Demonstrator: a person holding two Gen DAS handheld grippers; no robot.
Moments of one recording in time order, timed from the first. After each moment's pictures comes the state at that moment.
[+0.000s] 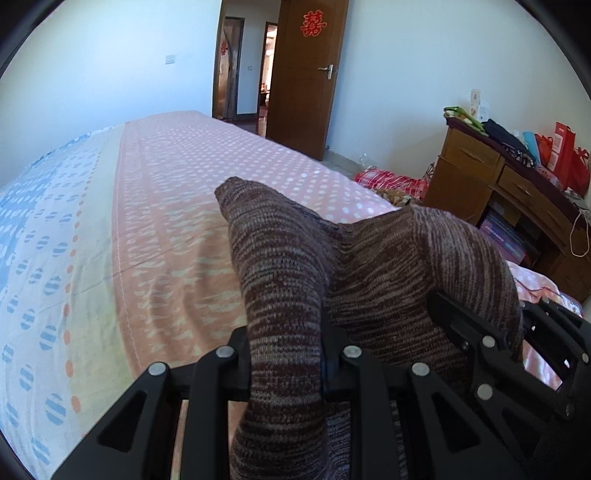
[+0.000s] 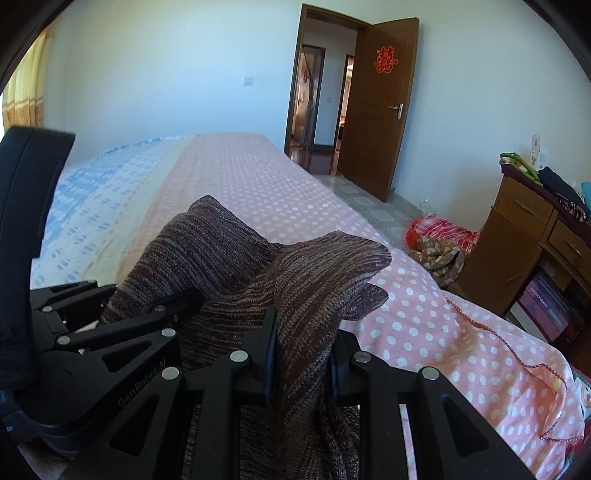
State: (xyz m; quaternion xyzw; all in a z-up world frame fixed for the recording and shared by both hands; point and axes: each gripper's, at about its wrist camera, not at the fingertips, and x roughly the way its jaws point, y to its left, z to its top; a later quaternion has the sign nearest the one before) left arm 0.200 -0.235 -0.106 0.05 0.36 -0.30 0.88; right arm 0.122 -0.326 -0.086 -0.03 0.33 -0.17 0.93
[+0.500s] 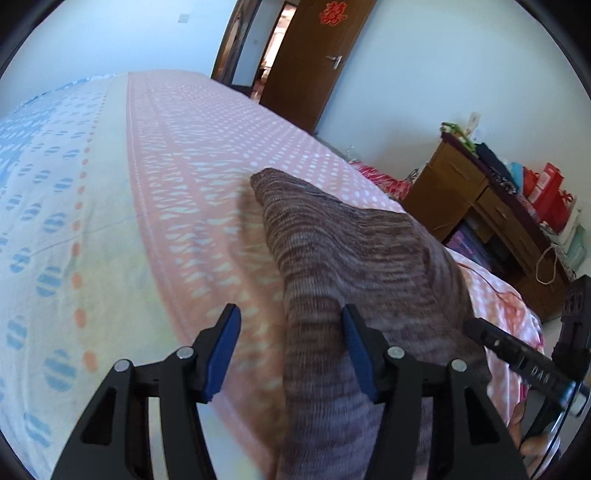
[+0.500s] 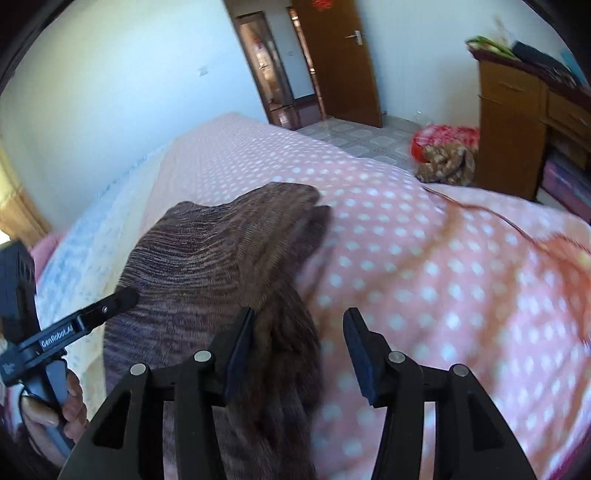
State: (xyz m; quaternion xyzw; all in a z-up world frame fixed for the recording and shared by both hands) left arm 0.199 -0.155 -0.102 -0.03 0.41 -0.35 0.84; right arm 0.028 -0.396 -0.091 0.21 0.35 -0.14 0.90
